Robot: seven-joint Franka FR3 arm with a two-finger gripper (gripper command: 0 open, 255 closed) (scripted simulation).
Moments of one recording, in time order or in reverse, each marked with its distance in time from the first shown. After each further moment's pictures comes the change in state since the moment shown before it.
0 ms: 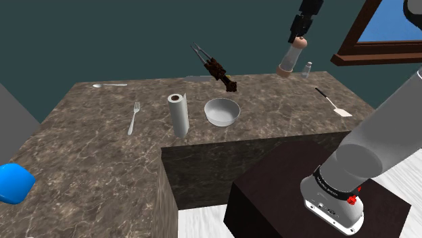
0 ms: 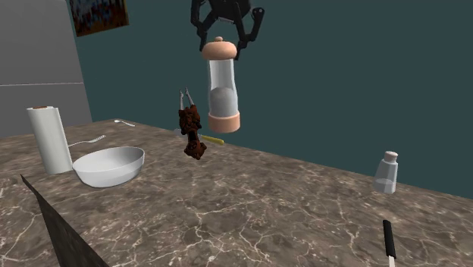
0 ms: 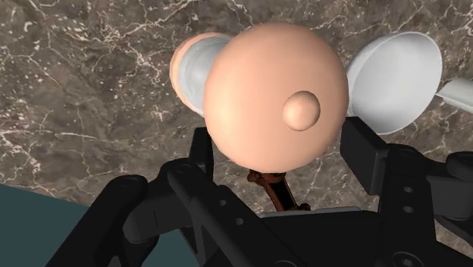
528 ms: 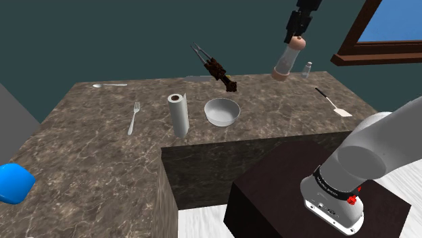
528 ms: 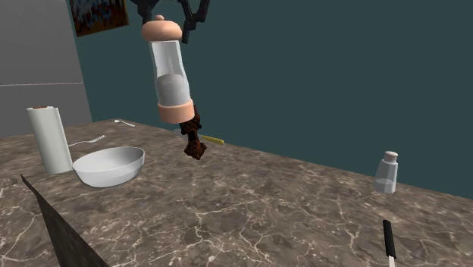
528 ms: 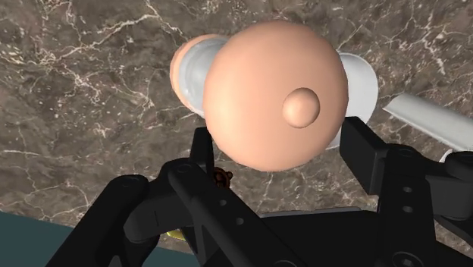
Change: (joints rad) arm 0.053 -0.266 0.141 -0.194 -0.069 -0.012 0.221
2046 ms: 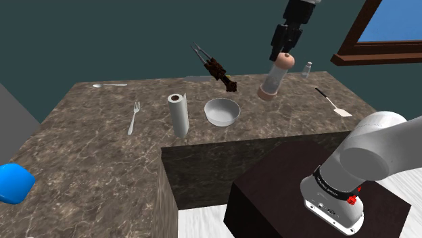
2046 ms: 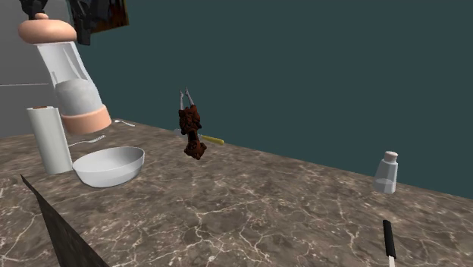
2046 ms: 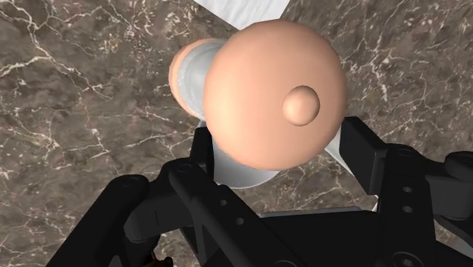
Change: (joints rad) arm 0.049 -0.304 0.255 -0.308 0.057 0.055 0.303
